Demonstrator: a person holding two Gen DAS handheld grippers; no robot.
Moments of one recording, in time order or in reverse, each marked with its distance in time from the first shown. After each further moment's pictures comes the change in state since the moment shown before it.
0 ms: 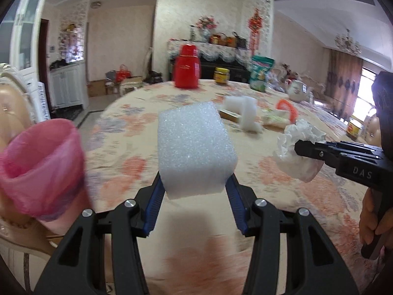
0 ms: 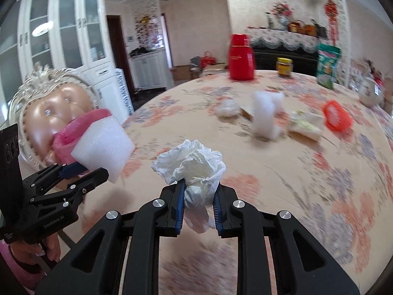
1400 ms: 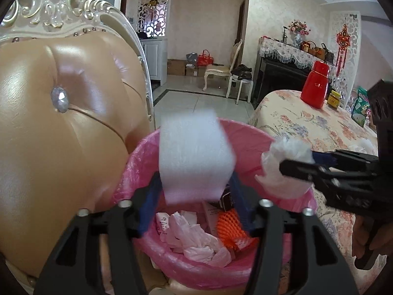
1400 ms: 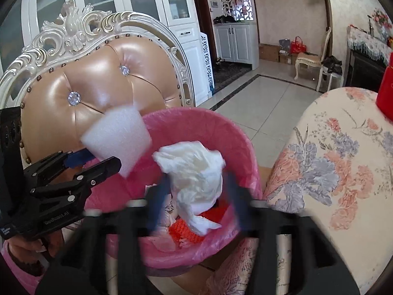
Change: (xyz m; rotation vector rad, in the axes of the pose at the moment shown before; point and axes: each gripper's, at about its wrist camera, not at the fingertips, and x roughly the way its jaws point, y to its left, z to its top) left arm 0.008 0.333 0.032 -0.251 0.068 0.374; right arm 0.258 0.272 0.122 -0.236 0.162 0.399
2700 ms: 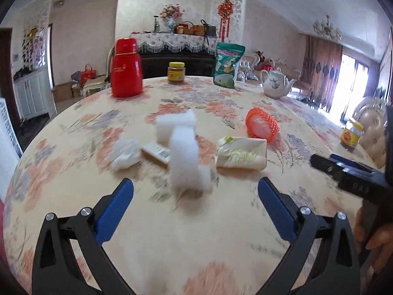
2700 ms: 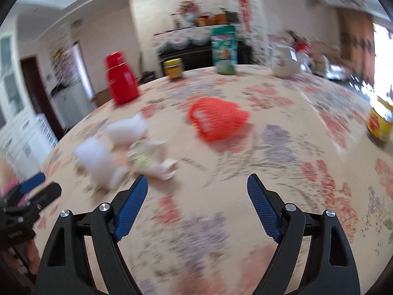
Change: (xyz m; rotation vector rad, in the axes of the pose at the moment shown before) left arm 0.004 -0.517 -0.044 0.372 0.003 -0.530; right arm -0.390 -0.347 -0.257 0.630 -0.256 -0.774
